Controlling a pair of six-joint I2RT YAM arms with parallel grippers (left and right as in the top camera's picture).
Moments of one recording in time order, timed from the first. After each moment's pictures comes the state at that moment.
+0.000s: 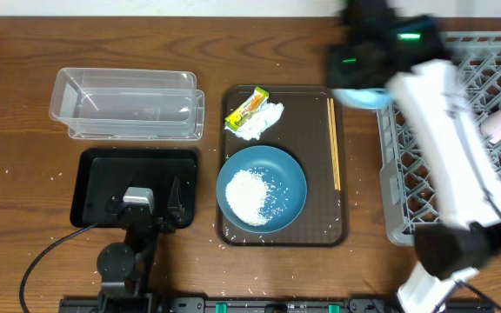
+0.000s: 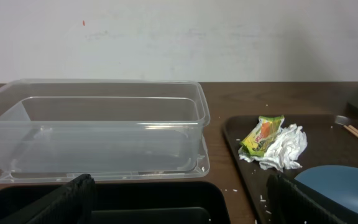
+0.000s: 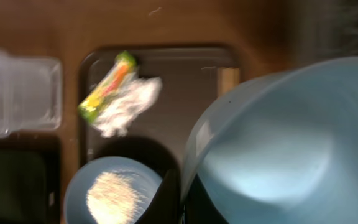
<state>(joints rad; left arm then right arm) -0.01 0.01 0.02 -0.10 0.10 -0.04 0.29 1.87 2.15 -1.37 -0.03 0.37</state>
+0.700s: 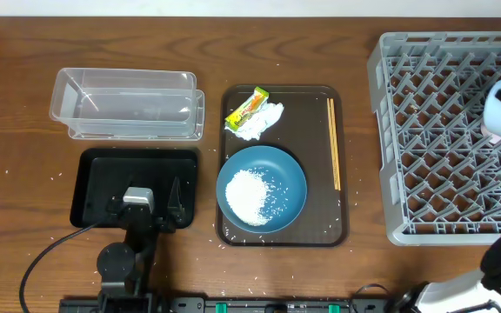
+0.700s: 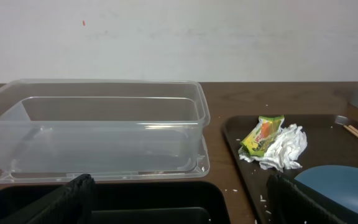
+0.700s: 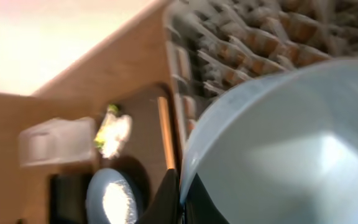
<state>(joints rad) -0.01 0.01 0.02 -0.10 0.10 -0.04 -0.69 1.78 1.83 -1.31 -0.89 -0.20</state>
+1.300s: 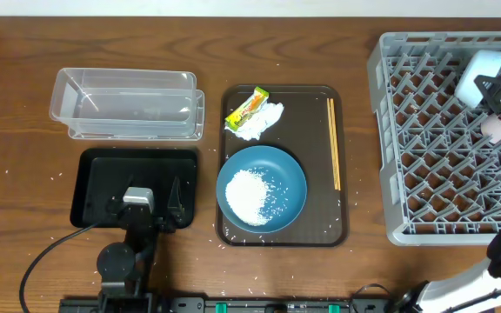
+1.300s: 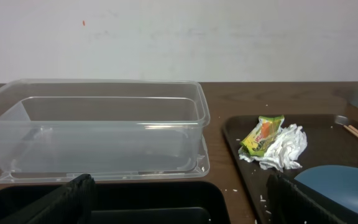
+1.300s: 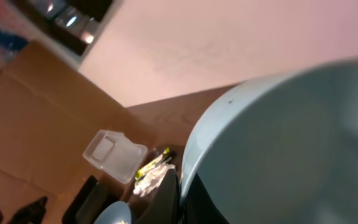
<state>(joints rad) -0.01 0.01 0.02 -0.10 0.10 -0.04 -0.68 1.87 1.39 -0.36 -1.40 -0.03</state>
